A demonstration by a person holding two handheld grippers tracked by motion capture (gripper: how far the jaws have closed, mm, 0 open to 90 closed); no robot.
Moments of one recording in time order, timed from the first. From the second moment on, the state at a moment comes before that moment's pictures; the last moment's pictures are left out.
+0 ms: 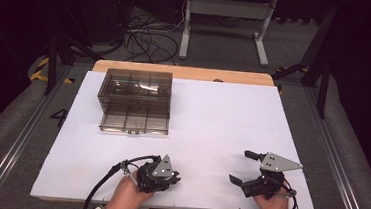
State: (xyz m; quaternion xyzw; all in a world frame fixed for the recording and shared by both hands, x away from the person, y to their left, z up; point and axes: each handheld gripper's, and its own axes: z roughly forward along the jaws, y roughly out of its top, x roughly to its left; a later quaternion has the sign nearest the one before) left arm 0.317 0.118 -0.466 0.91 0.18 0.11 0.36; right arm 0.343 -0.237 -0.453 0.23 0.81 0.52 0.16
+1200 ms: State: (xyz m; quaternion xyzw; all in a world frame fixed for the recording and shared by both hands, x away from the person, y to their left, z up) left arm 0.310 0.134 -0.431 0.88 0.18 0.12 0.41; right arm 0.343 -0.239 -0.453 0.24 0.80 0.52 0.16
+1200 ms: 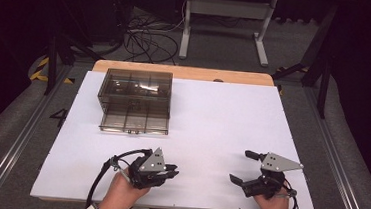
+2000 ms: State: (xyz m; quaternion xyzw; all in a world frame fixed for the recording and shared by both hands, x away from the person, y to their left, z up) left arm 0.313 0.137 -0.415 0.88 0.18 0.12 0.42; right arm 0.343 -0.237 -0.454 0.24 0.81 0.52 0.16
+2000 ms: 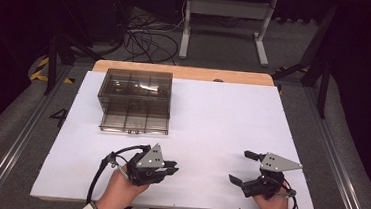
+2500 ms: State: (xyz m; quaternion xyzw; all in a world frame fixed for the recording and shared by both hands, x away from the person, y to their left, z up) left arm 0.333 0.152 -0.399 0.87 0.21 0.14 0.43; right arm 0.344 -0.237 -0.455 0.24 0.81 0.52 0.15
